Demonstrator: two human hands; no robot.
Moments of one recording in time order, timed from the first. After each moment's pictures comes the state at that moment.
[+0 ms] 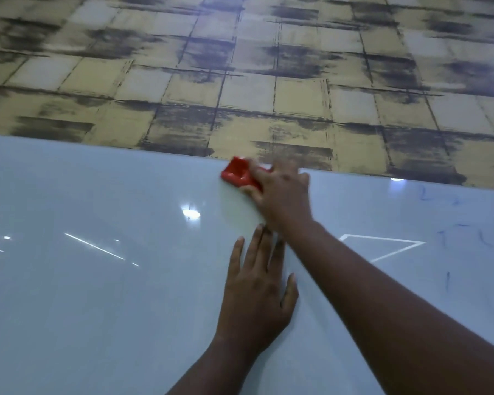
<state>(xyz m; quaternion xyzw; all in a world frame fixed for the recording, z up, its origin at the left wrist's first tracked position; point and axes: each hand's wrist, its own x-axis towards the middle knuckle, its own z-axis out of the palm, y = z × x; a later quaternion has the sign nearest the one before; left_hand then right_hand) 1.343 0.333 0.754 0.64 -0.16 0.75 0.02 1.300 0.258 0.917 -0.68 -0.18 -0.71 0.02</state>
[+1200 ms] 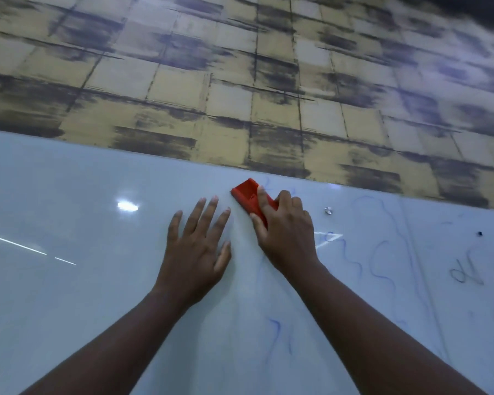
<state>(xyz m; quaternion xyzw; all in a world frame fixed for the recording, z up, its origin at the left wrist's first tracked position) 1.348 0.155 0.799 0.65 -0.15 0.74 -0.02 1.316 -0.042 0.853 -0.65 -0.11 -0.75 -0.03</state>
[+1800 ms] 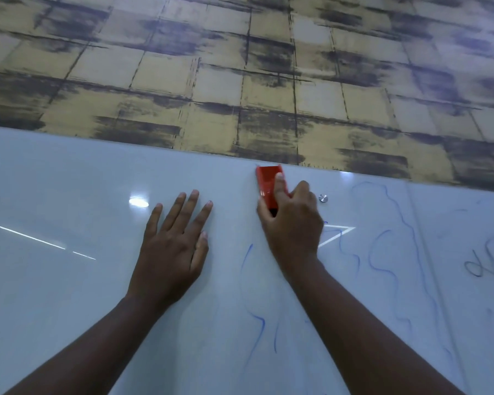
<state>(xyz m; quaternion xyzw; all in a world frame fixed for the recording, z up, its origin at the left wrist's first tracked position) 1.361 0.151 0.792 0.64 -0.15 0.75 0.01 1.329 -0.067 0.856 -0.62 -0.05 -0.78 0.11</state>
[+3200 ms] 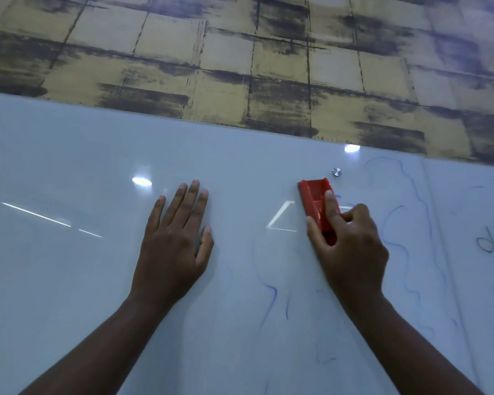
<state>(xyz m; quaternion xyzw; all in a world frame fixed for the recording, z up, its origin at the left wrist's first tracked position) 1.356 0.154 0.753 0.63 -0.14 0.77 0.02 1.331 -0.133 0.771 -0.60 -0.04 -0.80 0.10</state>
